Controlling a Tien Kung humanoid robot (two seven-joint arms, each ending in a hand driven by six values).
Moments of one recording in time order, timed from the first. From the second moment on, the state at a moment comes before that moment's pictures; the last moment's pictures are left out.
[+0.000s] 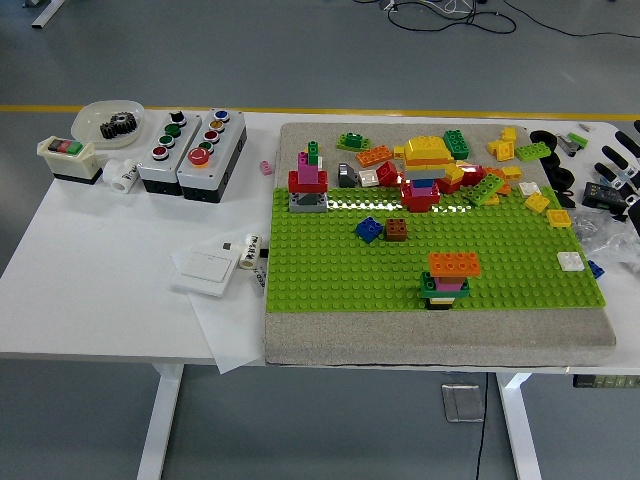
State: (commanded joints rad) left arm -0.14 0.13 -0.32 -0.29 0.88 0.27 0.15; right arm 0.19 -0.53 1.32 1.45 -0.30 -0.20 0.09
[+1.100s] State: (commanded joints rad) left arm -0.12 0.11 -0.33 -0.30 0.90 0.26 0.14; right arm 0.18 -0.52 1.29 1.44 -0.26 -0.14 0.05
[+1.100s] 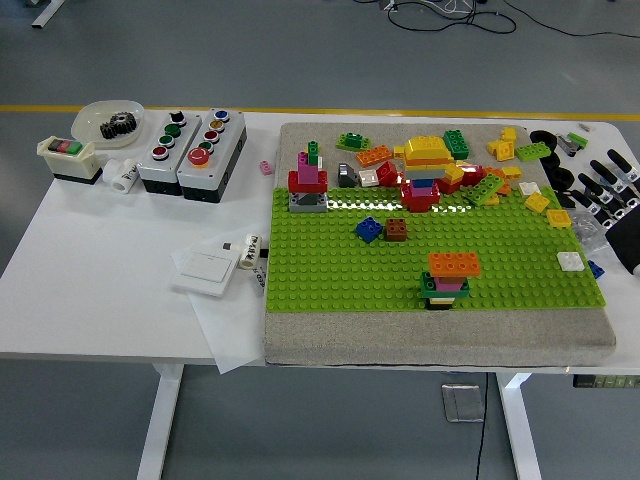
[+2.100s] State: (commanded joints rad) left arm -0.14 0.11 -0.31 -0.30 0.85 0.27 0.13; right arm 0.19 -0.51 1.26 1.43 -0.28 -0.10 0.03
